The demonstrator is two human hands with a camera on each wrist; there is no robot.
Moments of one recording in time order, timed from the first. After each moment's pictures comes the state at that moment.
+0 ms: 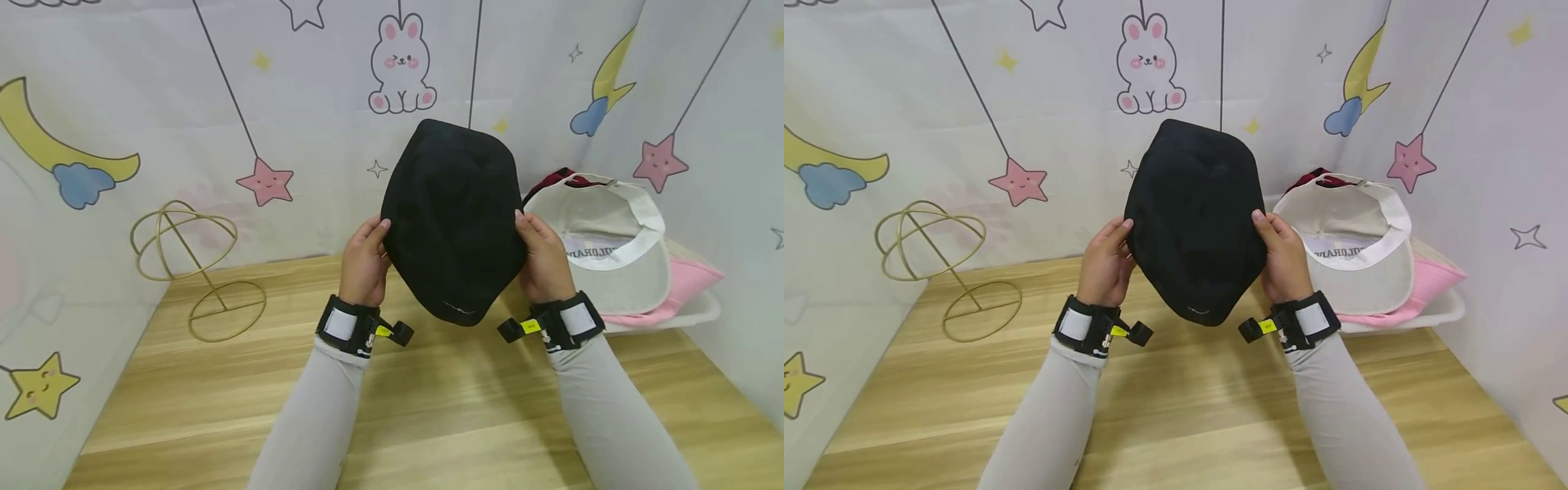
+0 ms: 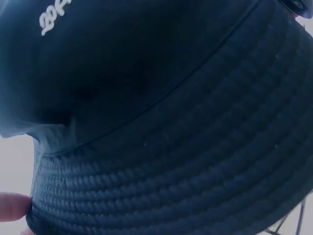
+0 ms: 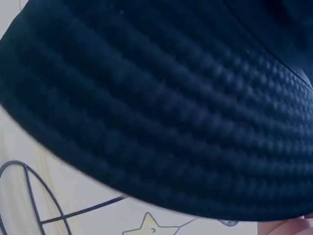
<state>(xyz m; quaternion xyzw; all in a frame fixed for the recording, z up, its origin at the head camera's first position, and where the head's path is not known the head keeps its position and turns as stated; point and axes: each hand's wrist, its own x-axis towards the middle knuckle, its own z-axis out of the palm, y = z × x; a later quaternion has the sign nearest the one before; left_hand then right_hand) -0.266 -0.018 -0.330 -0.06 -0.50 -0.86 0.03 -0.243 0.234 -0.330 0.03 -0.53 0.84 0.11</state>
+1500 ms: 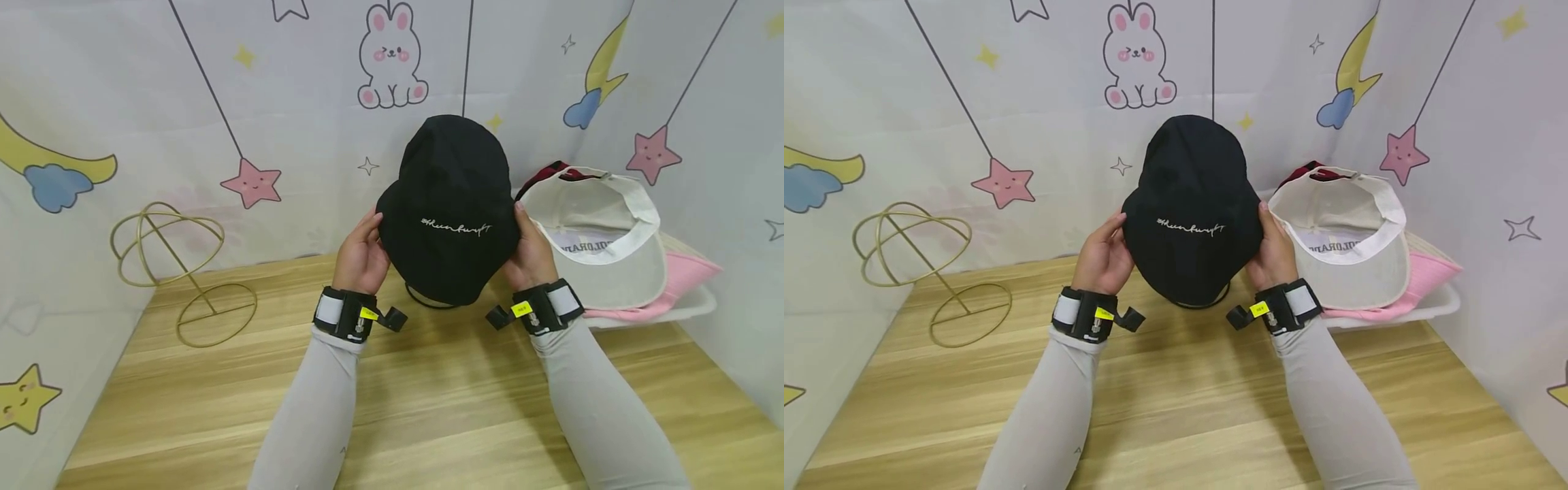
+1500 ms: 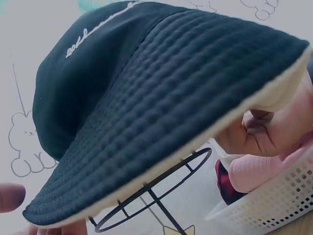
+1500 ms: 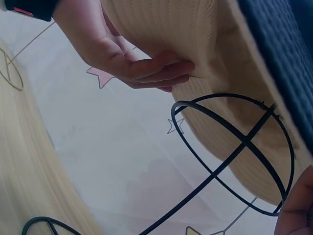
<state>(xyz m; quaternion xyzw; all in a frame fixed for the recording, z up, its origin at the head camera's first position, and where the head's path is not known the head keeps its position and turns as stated) -0.292 -0.017 -0.336 -0.04 -0.33 -0.94 -0.10 -0.277 0.235 -0.340 -0.05 -0.25 0.97 0.05</state>
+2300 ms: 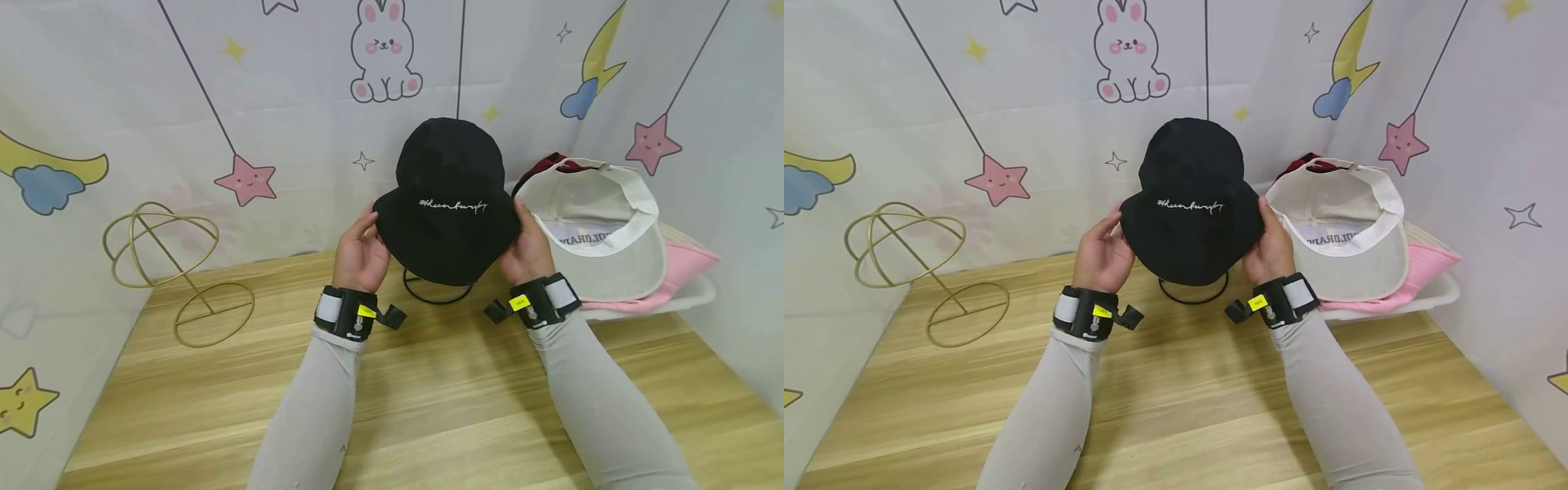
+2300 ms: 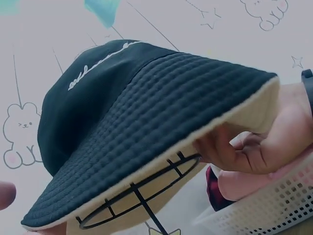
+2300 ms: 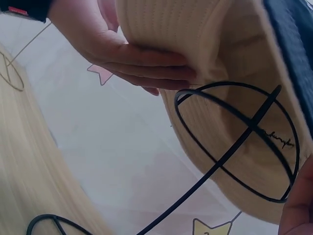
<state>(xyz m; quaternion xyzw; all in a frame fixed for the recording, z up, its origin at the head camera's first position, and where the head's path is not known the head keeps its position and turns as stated) -0.293 -0.011 -0.341 -0.03 -0.21 -0.97 -0.11 -0.281 0.242 -0.350 -0.02 -0.20 0.98 0.03</state>
